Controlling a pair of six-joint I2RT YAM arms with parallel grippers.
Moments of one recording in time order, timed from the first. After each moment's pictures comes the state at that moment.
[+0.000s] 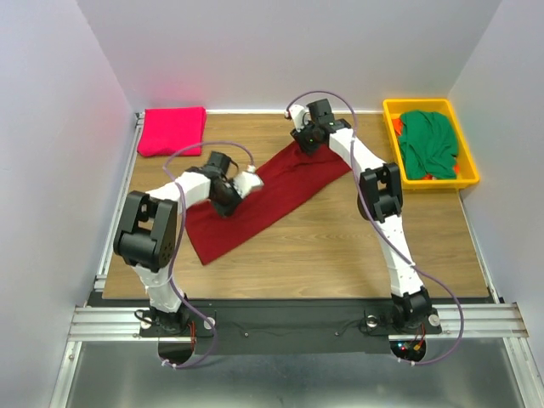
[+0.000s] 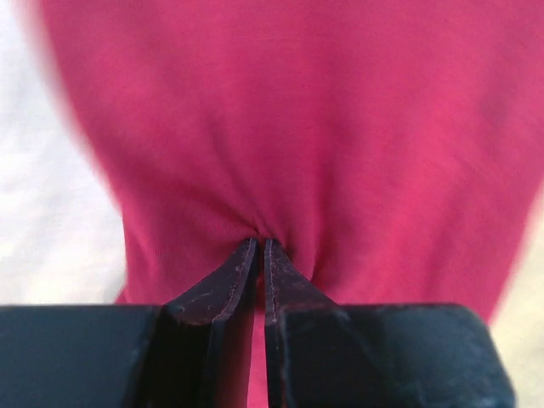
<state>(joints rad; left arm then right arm) -0.29 1.78 1.11 -0.53 0.26 0.66 0.34 2.61 2.41 -0.62 -0.15 -0.48</state>
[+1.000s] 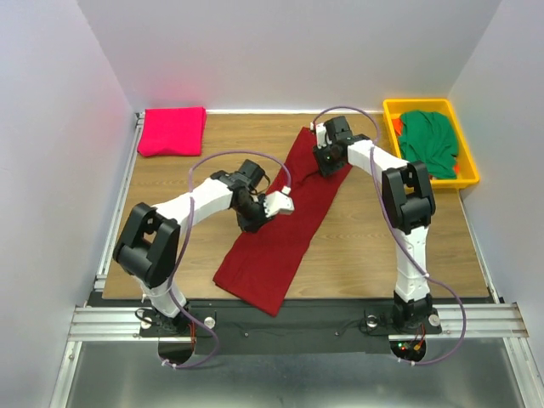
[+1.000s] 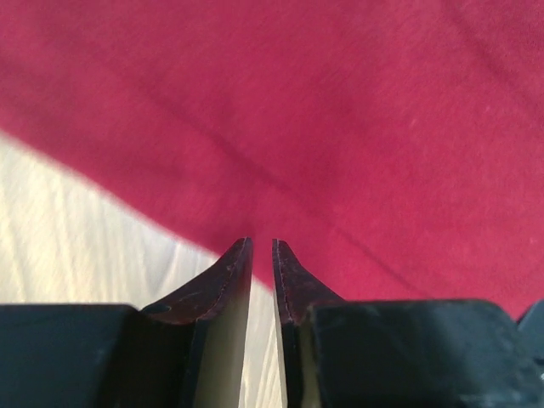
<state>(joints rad) -0.58 1.65 1.15 -0.77 0.35 0.74 0.32 2.20 1.72 -0.50 -0.10 -0.14</state>
